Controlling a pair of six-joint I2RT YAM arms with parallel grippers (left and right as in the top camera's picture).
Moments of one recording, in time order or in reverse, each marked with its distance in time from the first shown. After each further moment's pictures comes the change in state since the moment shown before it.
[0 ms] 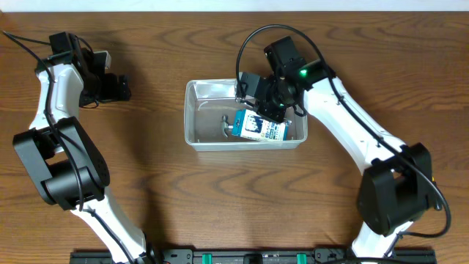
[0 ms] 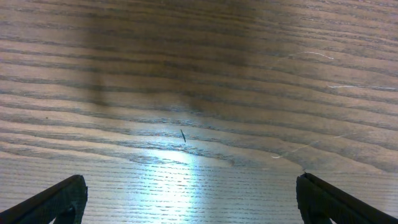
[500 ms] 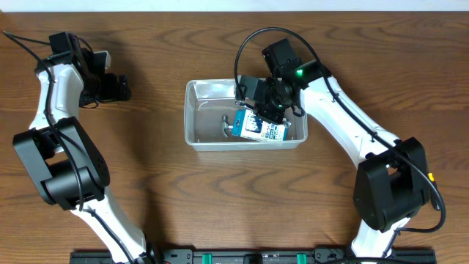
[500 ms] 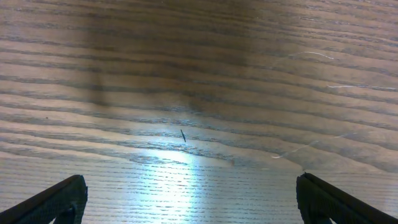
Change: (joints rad) left arm 0.000 0.000 0.000 0.000 0.000 0.000; right arm 0.000 0.023 0.000 0.000 0.000 -0.013
